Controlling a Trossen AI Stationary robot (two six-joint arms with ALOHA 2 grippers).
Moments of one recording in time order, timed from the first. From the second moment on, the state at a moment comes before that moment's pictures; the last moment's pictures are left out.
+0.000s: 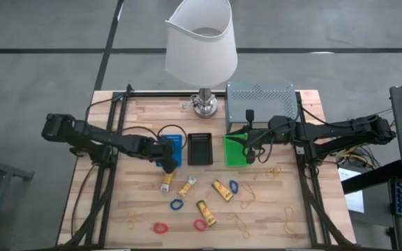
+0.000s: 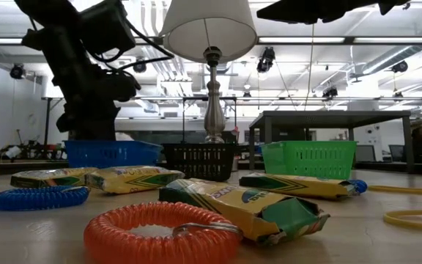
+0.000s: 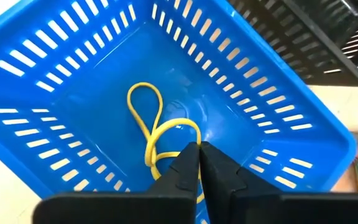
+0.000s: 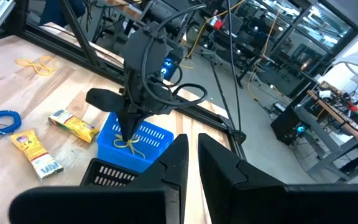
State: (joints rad) left arm -0.07 1.40 0.66 -0.43 -0.21 -0.83; right arm 0.00 1.08 0.73 0.17 0.08 -0.46
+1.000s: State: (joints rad) left arm -0.06 1.30 0.66 -0.37 -0.21 -0.79; right arm 0.00 1.08 0.73 0.17 0.08 -0.46
